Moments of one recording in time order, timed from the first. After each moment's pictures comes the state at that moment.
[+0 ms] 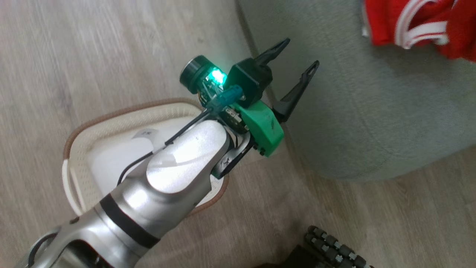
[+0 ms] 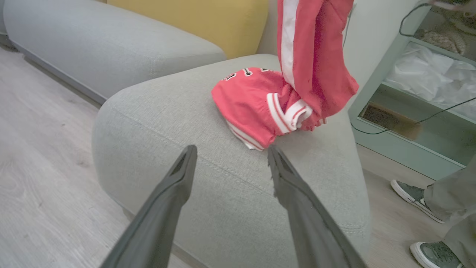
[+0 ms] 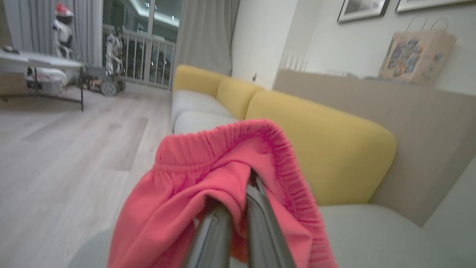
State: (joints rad) left arm -0.88 0.09 -0.96 0.37 -0.51 0.06 -0.11; right arm -1.01 -0.70 0.14 0.56 0.62 0.13 -0.26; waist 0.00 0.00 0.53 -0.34
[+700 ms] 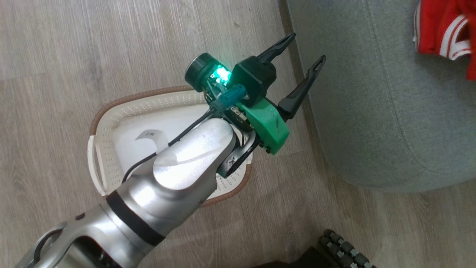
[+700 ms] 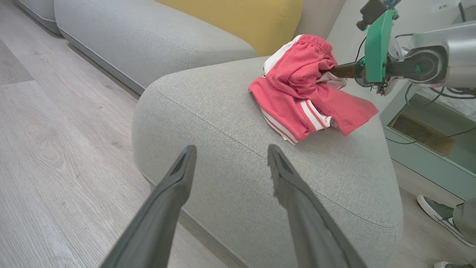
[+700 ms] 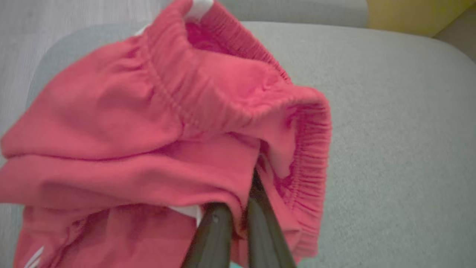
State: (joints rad) left arm -0.90 0.06 -0.99 0.40 -0.54 0.08 -0.17; right arm -1.11 -0.69 0.54 1.04 0.79 0.13 -0.01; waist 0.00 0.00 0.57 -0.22
